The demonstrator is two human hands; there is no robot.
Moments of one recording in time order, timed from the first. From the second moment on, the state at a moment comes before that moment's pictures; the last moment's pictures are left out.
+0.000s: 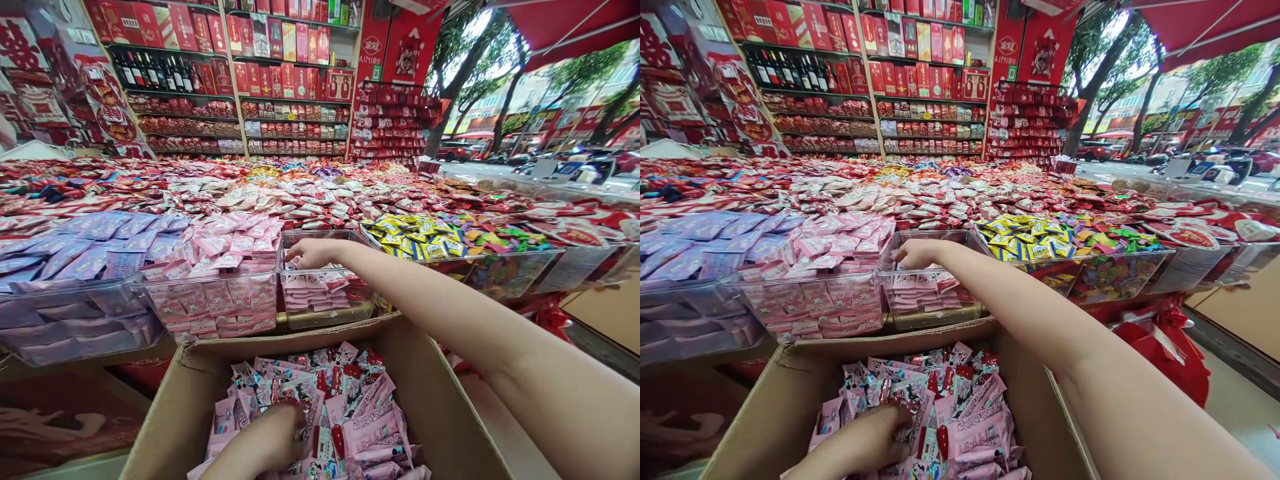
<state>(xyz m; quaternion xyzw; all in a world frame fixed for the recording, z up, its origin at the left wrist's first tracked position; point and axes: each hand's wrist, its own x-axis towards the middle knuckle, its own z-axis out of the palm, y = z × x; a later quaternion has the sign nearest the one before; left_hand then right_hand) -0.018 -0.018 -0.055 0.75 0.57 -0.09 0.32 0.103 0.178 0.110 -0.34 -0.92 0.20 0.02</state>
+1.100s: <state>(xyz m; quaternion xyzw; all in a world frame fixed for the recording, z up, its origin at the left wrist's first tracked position) -0.013 -0.001 -0.001 0.56 0.53 0.43 0.48 0.199 0.047 -0.030 -0.35 -0.69 0.60 0.21</state>
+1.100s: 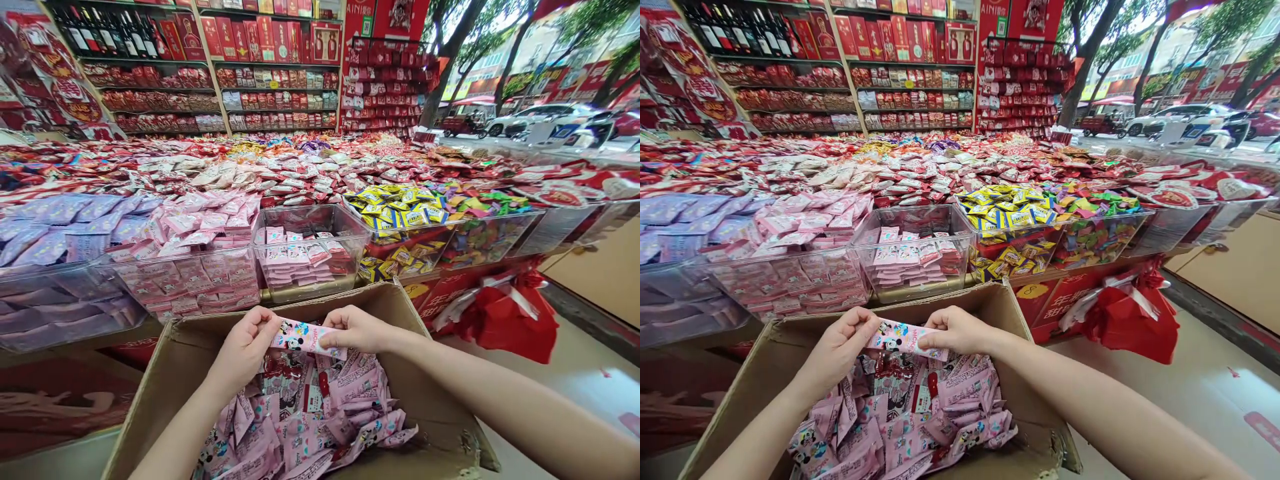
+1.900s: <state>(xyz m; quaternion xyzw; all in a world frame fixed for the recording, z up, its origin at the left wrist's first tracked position) -0.012 0.000 -0.020 0.53 0.53 0.37 0.55 0.203 0.104 0.153 -0.36 -0.82 0.07 0.44</state>
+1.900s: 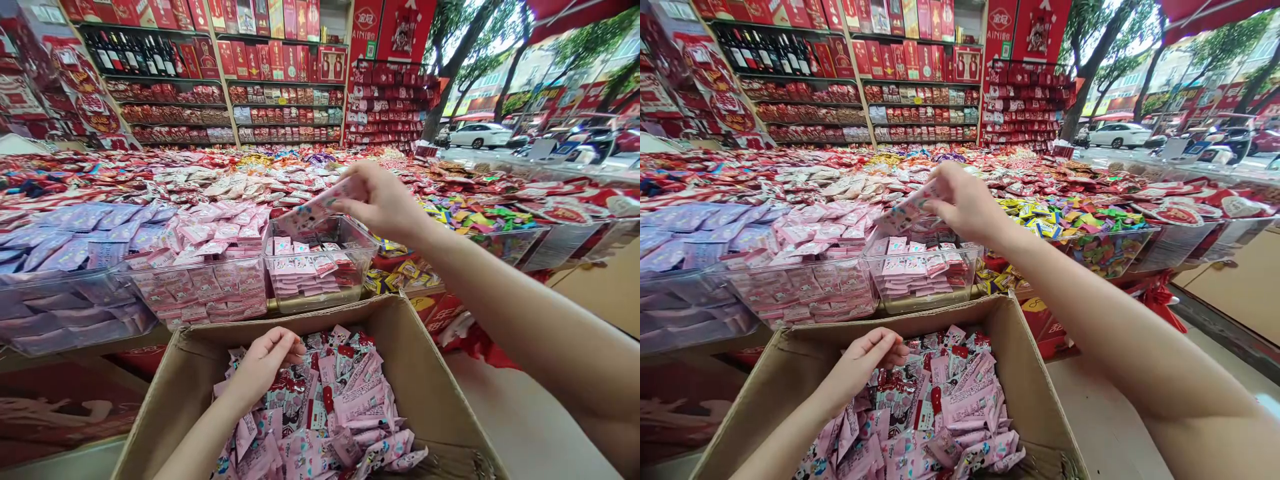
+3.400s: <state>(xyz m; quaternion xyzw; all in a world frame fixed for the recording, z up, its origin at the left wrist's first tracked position) -0.064 0.005 -0.035 0.68 0.70 -0.17 0.11 0.125 0.155 0.114 -0.35 -0.90 0.22 0.14</state>
